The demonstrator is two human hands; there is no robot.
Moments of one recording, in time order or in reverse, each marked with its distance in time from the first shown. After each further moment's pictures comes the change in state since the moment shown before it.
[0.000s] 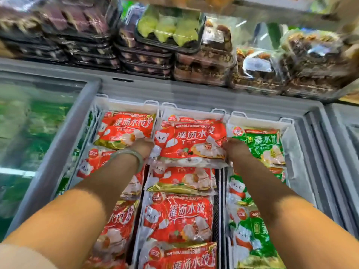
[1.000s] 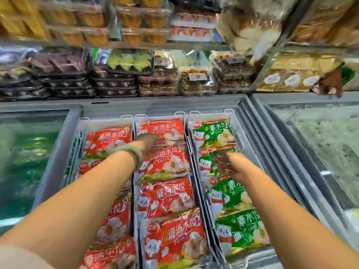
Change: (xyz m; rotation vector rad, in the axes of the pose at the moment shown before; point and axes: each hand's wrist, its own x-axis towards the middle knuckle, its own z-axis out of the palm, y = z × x) left_hand -0.182 0.019 0.025 -0.139 -0.362 0.187; right_hand -0.193 0.089 -0.088 0.650 -0.046 0.167
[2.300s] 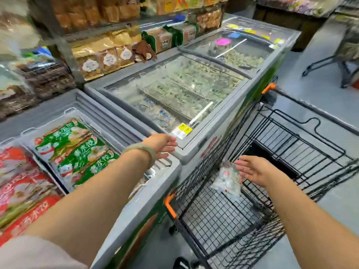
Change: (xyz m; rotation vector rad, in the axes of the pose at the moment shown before) left_hand -0.196 -0.149 0.518 0.604 -0.555 0.051; right_hand -0.260 0.275 -0.506 0.560 0.614 0.052
